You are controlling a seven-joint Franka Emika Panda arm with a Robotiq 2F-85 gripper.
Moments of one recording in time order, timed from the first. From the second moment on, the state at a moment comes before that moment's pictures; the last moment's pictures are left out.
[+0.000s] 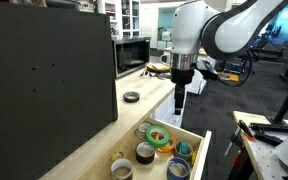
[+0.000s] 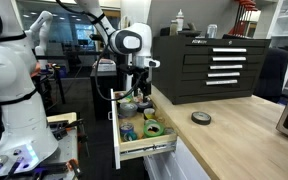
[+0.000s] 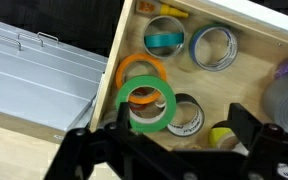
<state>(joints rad) 0.00 -0.07 0.04 -2.53 -0.06 2.46 -0.02</state>
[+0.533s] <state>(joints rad) 0.00 0.05 0.04 -2.52 -0.06 2.59 -0.06</state>
